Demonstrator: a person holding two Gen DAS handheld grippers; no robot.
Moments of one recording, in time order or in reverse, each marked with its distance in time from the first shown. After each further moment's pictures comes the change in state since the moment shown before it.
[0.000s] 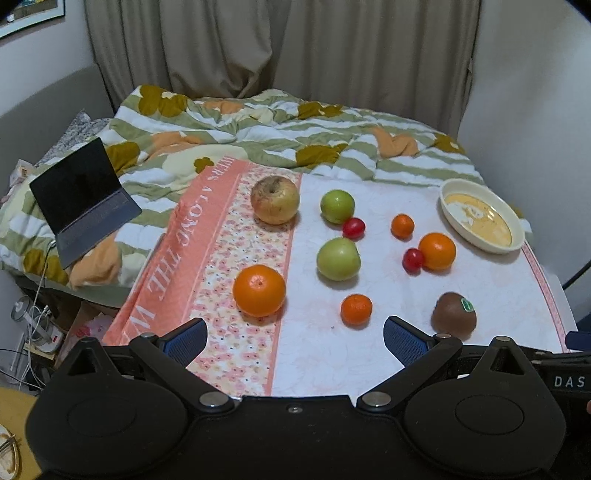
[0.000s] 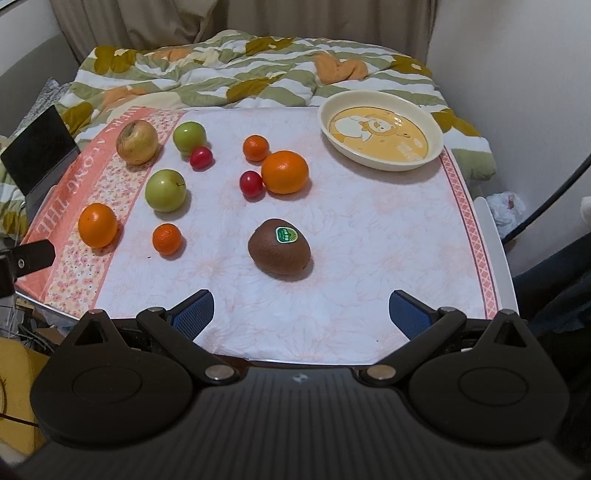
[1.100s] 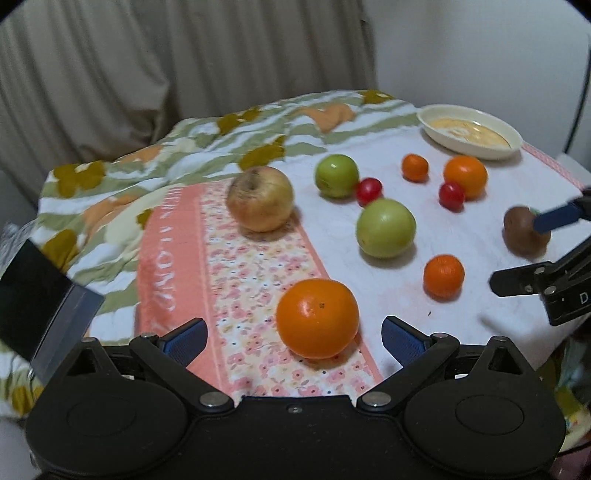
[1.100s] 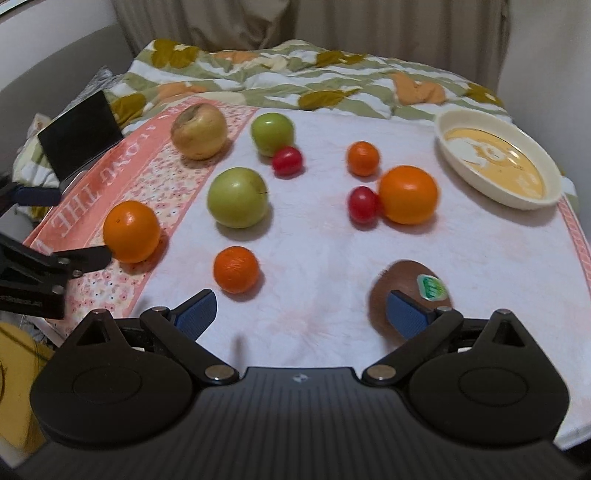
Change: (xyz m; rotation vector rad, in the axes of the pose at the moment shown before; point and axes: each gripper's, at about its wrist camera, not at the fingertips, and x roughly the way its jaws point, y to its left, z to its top) left arm 0.120 0.055 -0.003 0.468 -0.055 -0.130; right arm 0.103 0.082 0.006 -0.129 -0.096 0.141
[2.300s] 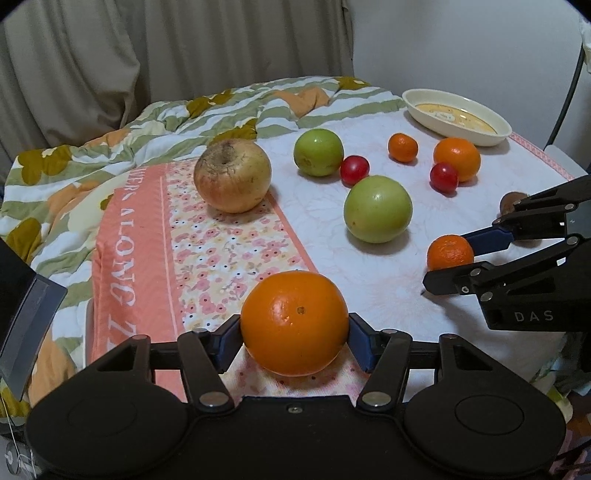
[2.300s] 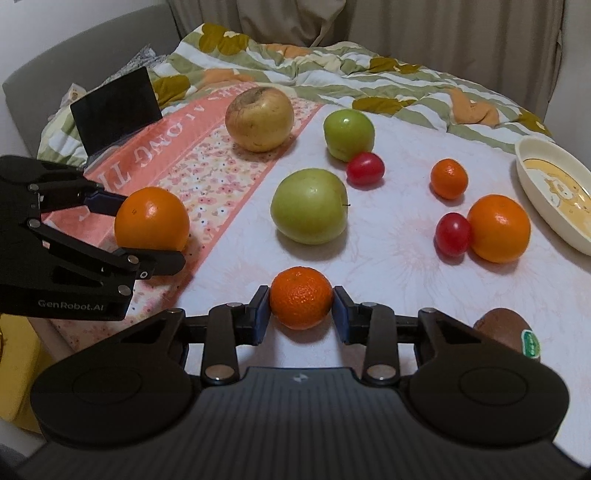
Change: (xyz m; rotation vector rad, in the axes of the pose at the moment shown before) left arm 0.027 0.008 -0.003 -0.019 0.034 -0.103; right arm 0.039 0.041 0.010 -0.107 -0.012 0.085
